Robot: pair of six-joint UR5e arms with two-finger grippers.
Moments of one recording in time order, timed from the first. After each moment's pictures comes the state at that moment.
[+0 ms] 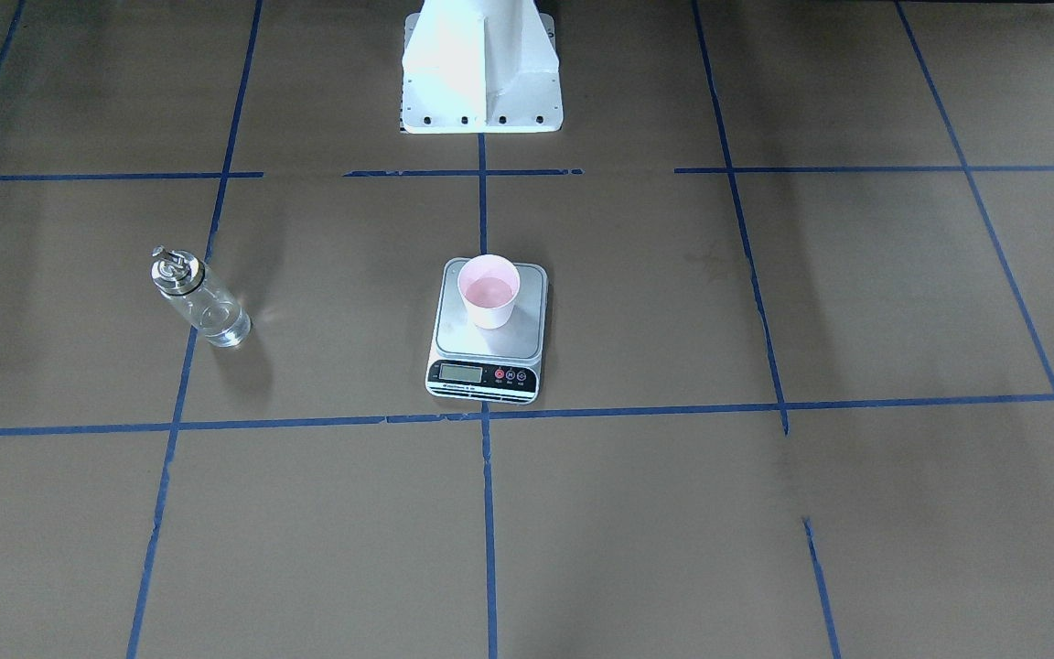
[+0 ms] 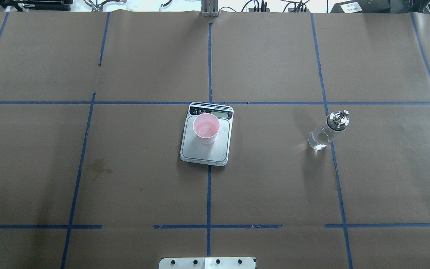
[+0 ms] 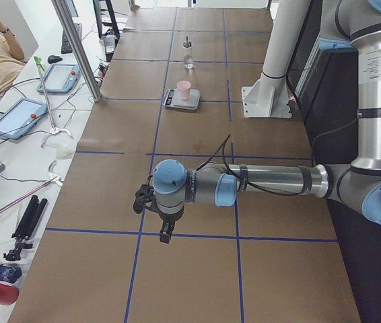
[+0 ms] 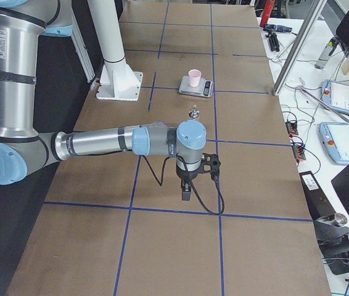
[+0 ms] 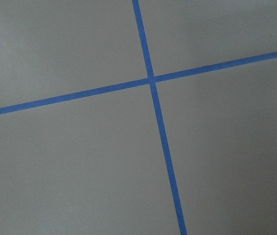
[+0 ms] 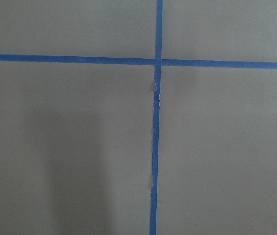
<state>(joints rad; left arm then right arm) -1.59 -1.45 -1.70 -1.64 -2.36 0.15 1.54 -1.70 1.86 -1.70 2.31 0.02</state>
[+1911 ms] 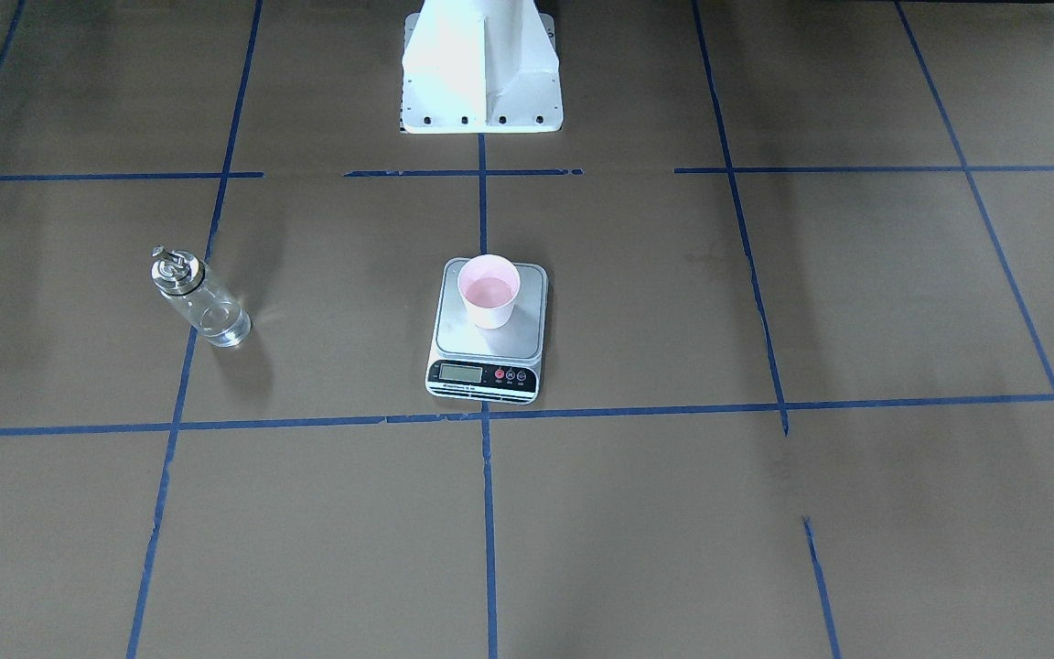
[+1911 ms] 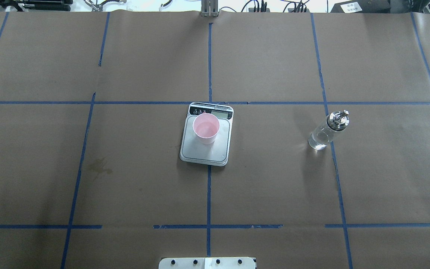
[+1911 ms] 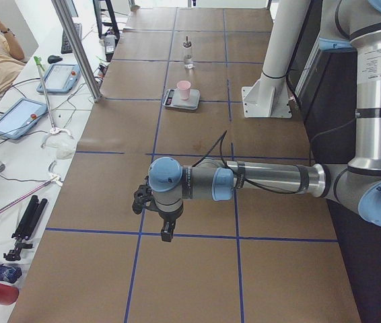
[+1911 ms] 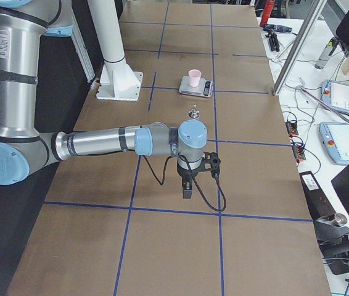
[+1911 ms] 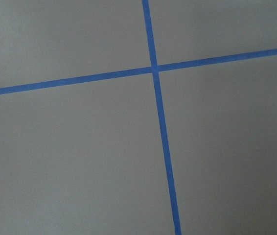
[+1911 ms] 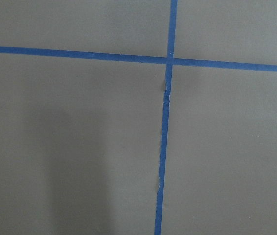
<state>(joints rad) -1.59 -1.48 -1.71 -1.54 -2.36 0.15 1.50 -1.70 1.86 -1.69 2.31 0.02</state>
